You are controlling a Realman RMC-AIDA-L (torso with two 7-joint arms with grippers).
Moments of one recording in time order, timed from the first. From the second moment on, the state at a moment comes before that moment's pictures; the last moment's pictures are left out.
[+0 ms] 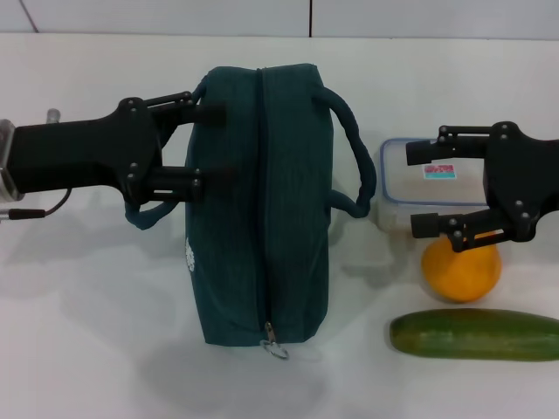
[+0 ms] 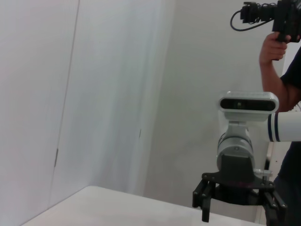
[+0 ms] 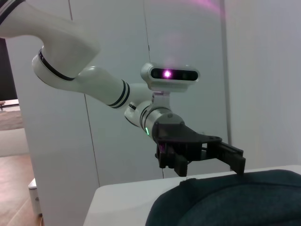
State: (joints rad) left arm -0.75 -1.93 2.85 -0.42 -0.38 2.03 -1.05; right arm 0.60 1.99 -0.95 -0.81 -1.75 -1.81 1.37
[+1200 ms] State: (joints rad) left arm -0.84 -2.01 2.85 -0.73 -0.39 2.03 -1.57; right arm 0.58 2.00 -0.96 -0.84 -1.71 -1.82 1.34
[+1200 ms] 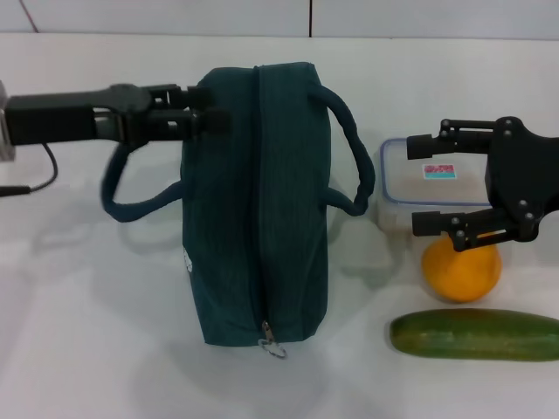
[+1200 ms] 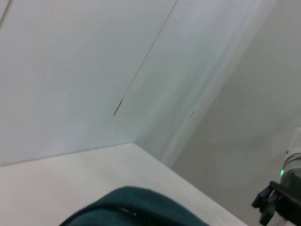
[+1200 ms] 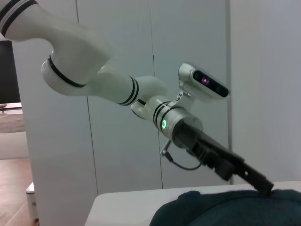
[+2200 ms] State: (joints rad) left arm -0.76 -2.02 2.85 -0.79 -0.49 2.04 -1.60; right arm 0.57 2.01 -0.96 -0.84 -1.72 -1.85 1.35
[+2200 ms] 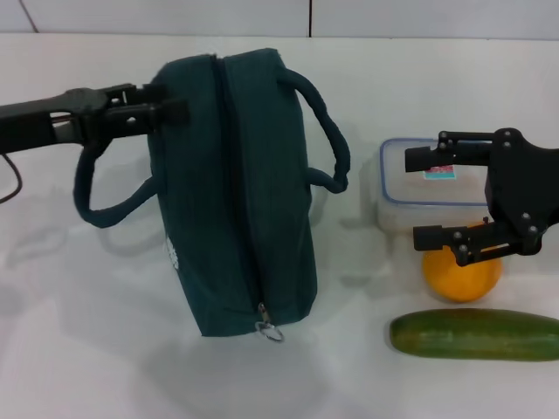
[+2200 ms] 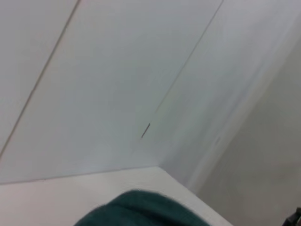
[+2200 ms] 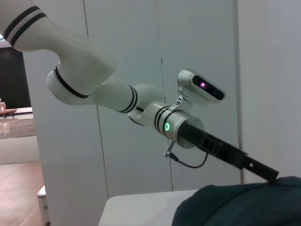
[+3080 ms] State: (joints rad) left arm -0.69 -2.00 2.85 -0.70 -0.51 2.03 -1.58; right arm 0.58 1.99 -0.96 -0.84 -1.72 -1.87 1.34
